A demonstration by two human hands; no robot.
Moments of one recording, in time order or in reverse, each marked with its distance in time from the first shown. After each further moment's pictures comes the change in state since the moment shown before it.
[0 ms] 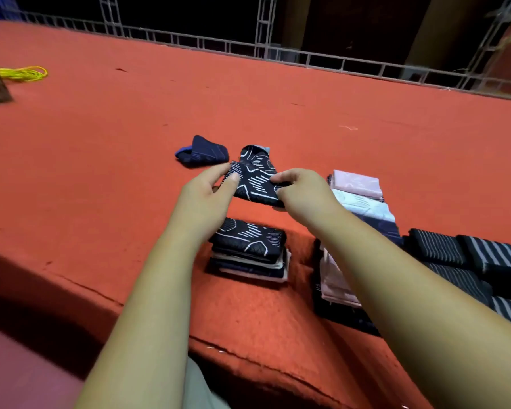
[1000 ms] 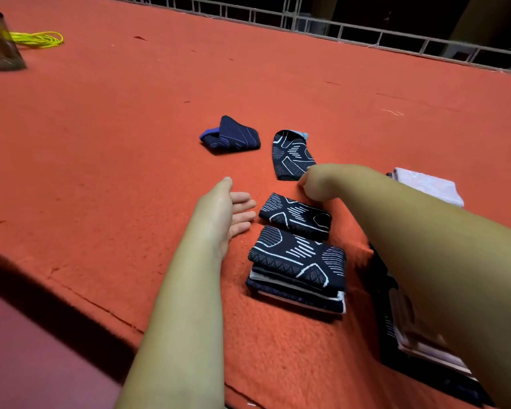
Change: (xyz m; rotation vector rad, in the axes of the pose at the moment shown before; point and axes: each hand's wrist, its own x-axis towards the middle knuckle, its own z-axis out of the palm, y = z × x) left_hand 0.058 -0.086 0.001 -0.500 0.040 -0.700; right_hand 0.148 0.009 0.059 -1.215 -0.499 0.115
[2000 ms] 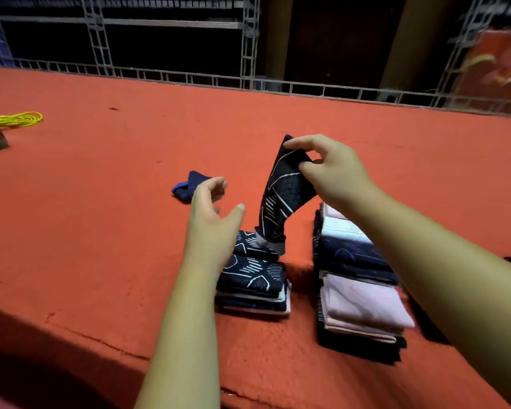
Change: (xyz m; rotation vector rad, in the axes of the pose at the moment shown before) left_hand -0.092 0.032 0.043 0.269 0.010 0.841; right_hand -0.185 0.082 -0.035 1.030 0.924 -0.372
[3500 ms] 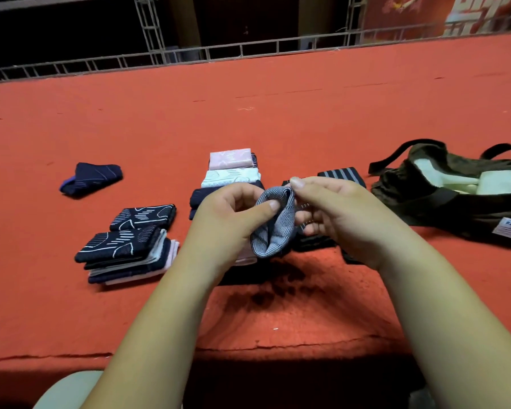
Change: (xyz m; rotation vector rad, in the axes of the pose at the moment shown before) left_hand -0.160 0.094 0.163 -0.146 -0.651 -0.171; right_hand -0.238 0.083 -0.164 0.601 -0.024 0.535
